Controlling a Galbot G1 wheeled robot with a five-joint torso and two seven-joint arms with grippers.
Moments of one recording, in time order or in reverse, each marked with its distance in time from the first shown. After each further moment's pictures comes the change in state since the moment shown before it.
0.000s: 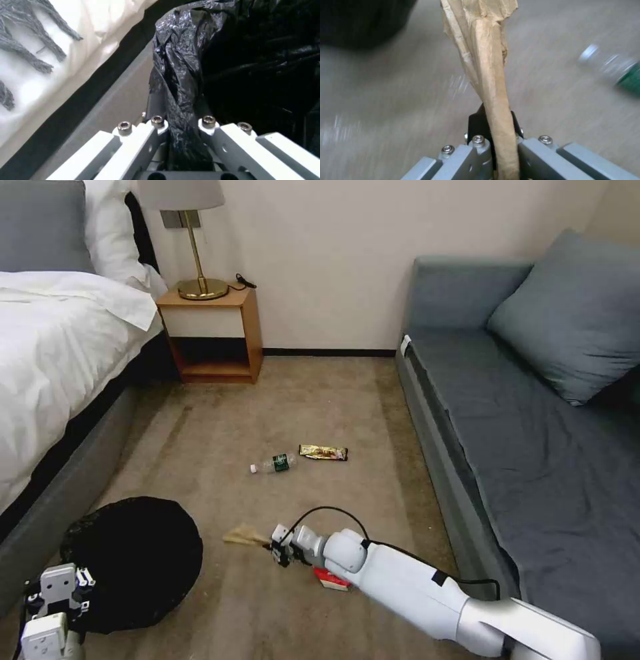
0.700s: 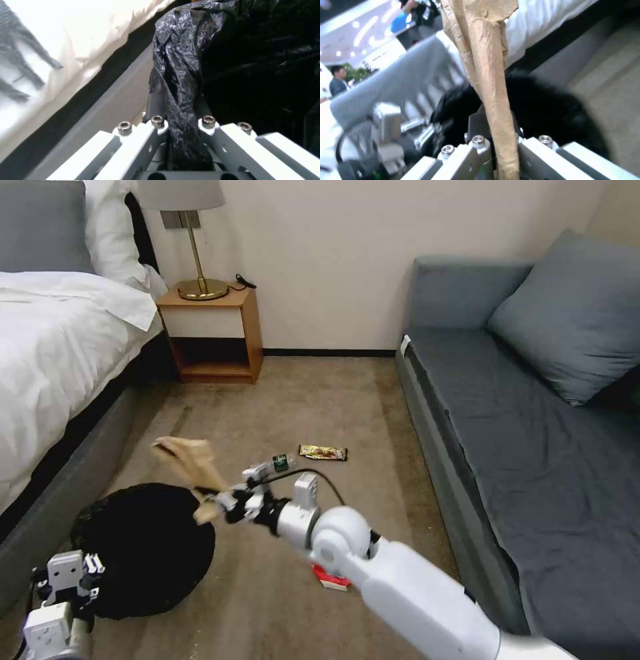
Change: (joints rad) left arm -0.034 0.007 0.054 -0.085 -0.038 0.031 -0.001; right arm -0.139 0.011 0.092 0.530 0.547 -0.089 0.118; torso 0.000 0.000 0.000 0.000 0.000
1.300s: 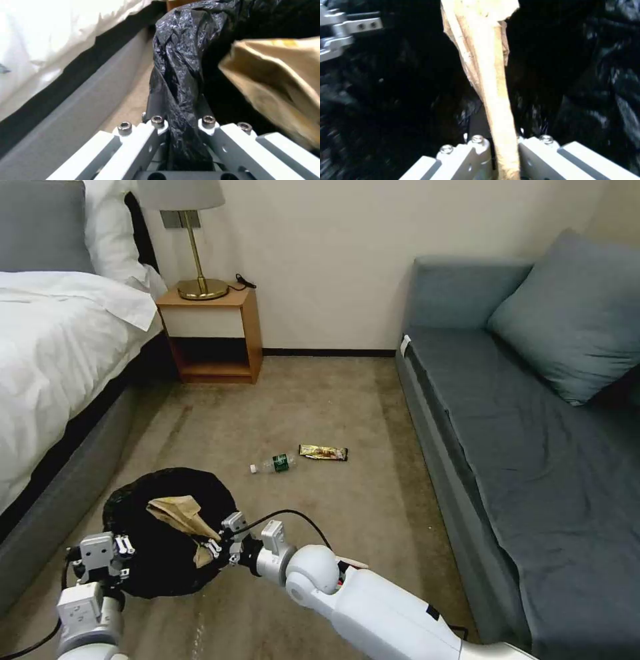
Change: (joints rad) left arm -0.054 -0.002 0.106 -0.009 -0.005 0.030 0.003; right arm 0.016 0.079 -0.096 -0.293 -0.270 0.129 0.032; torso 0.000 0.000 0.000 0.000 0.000
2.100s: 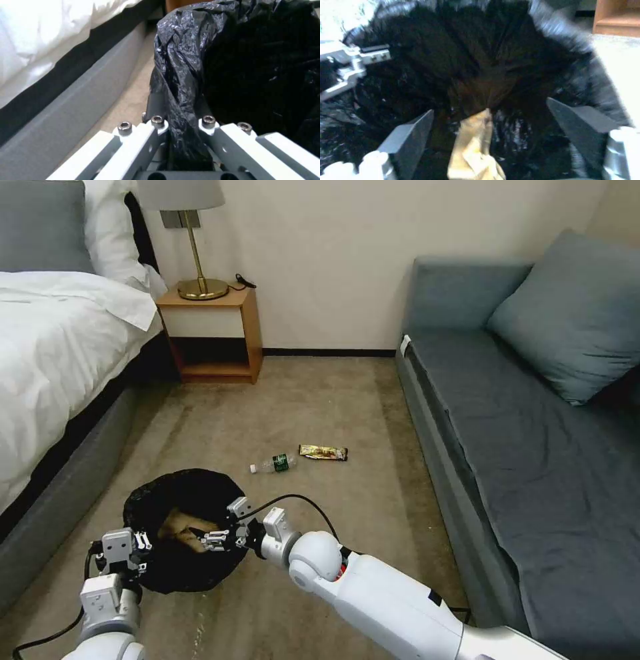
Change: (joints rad) left arm -0.048 0.006 0.005 0.070 0.009 -0.005 0.013; right arm 0.038 -0.034 -0.005 0.054 -0.016 -0.043 0.038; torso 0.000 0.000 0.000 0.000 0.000
